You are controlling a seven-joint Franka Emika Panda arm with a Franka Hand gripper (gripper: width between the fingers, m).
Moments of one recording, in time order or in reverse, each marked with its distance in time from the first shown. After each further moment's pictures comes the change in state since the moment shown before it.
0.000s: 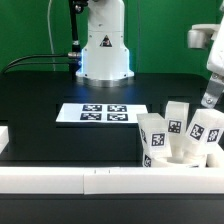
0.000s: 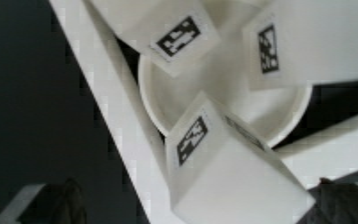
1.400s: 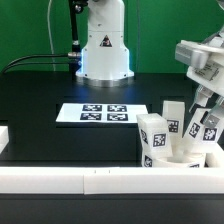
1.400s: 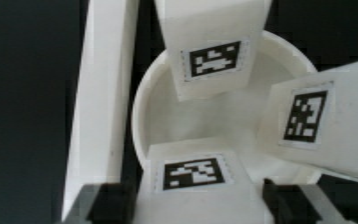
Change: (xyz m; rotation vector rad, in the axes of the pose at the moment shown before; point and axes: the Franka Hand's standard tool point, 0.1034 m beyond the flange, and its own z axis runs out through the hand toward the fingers) arm 0.001 -0.011 0.029 -0.044 -0.121 -0.449
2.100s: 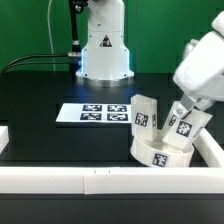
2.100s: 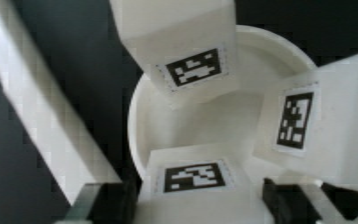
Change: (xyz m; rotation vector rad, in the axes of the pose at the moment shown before) arm -0.019 -0.004 0.006 0.179 -0.241 0.851
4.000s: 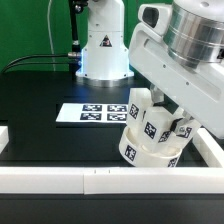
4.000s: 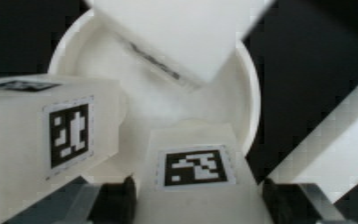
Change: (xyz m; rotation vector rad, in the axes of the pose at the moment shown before) arm -0.008 0.033 0.021 0.468 -0.165 1.652
